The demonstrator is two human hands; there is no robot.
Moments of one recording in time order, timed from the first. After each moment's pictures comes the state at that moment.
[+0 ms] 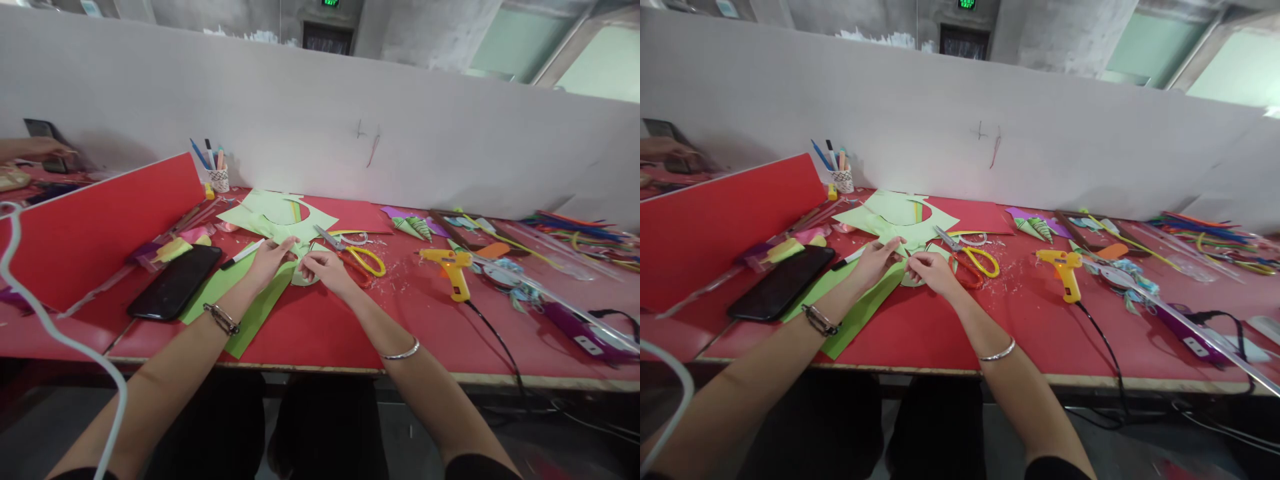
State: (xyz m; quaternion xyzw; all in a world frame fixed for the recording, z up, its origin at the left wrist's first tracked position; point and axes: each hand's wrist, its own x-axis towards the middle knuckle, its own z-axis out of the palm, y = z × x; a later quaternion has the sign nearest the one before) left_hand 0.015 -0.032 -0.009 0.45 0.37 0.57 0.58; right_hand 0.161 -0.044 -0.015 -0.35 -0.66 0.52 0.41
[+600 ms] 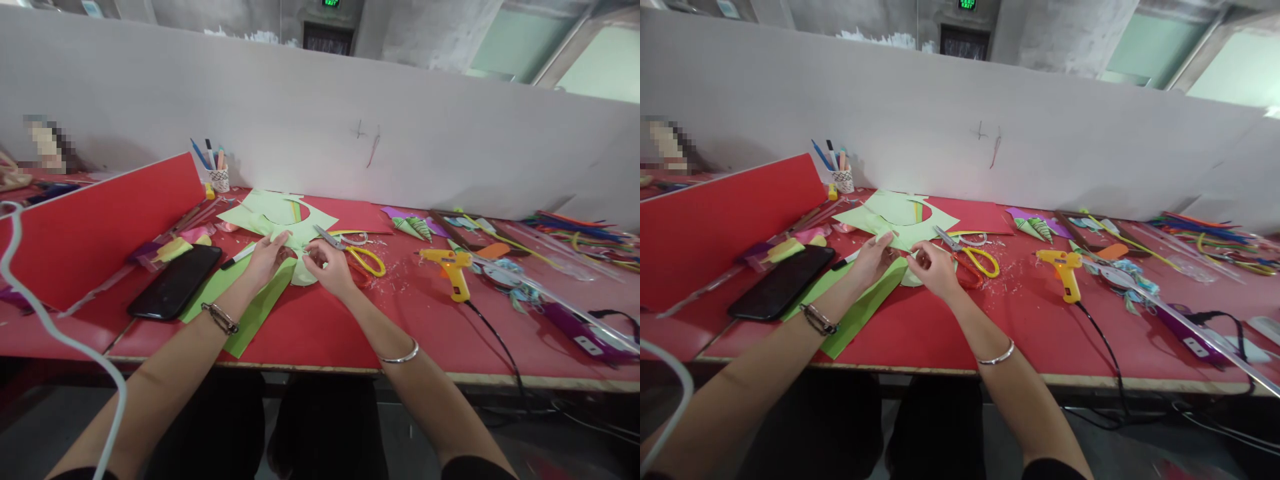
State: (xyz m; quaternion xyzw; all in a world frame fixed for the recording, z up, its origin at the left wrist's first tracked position) left_hand 0.015 -0.029 -0.007 0.37 0.34 0.62 0.60; right_hand 0.162 -0.050 -0.010 -0.40 -0.75 0.25 0.47
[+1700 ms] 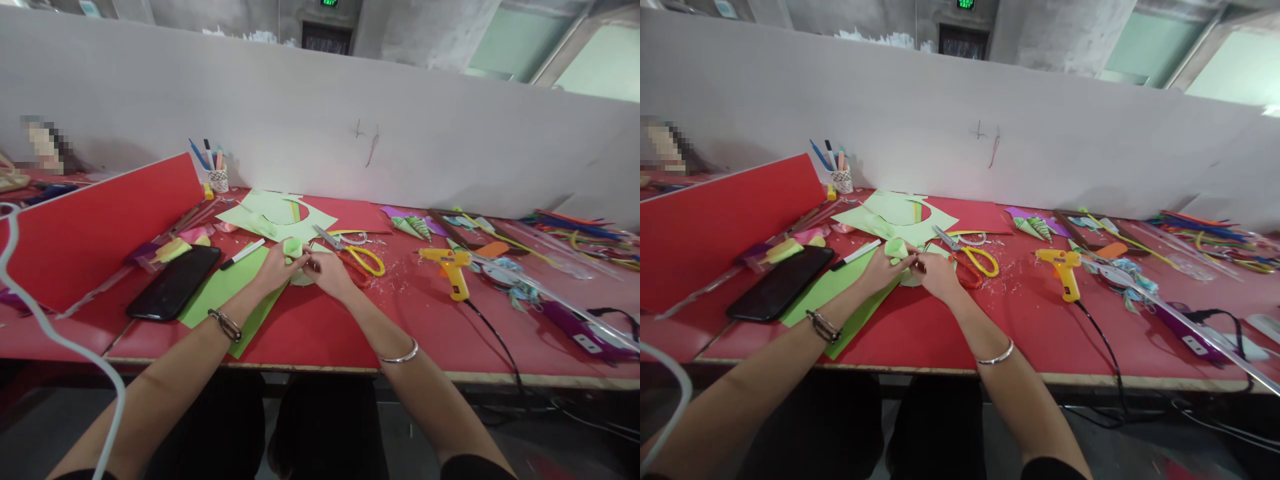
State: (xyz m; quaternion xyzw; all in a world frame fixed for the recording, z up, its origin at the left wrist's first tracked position) left_hand 0.019 -0.042 -0.007 0.73 0.38 0.47 0.31; right_hand 0.166 -0.043 -0.017 -0.45 -0.82 0.15 0.33
